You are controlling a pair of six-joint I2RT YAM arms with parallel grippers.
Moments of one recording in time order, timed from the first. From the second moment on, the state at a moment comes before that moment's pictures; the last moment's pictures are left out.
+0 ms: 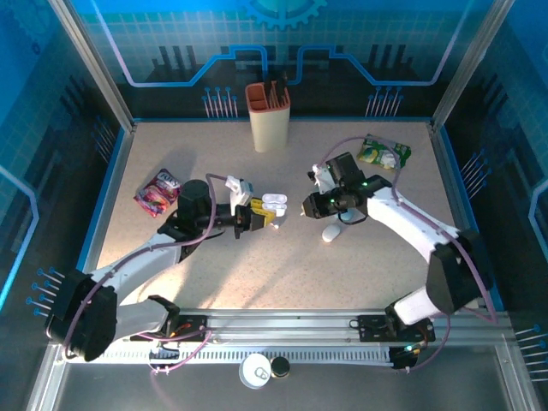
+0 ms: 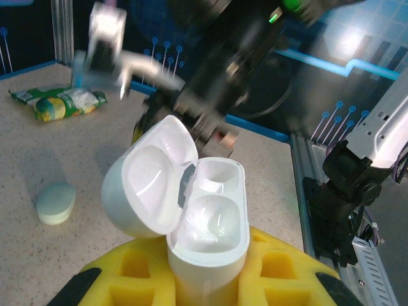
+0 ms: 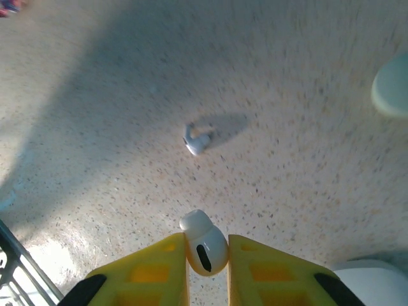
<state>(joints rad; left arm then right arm) -0.42 1.20 0.60 0.38 0.89 -0.09 0.47 1.45 1.11 -0.63 -0.35 0.18</state>
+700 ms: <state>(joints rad) -0.41 1.26 0.65 0.27 0.91 -0.07 0.66 1.30 1.37 -0.81 -0.24 -0.19</state>
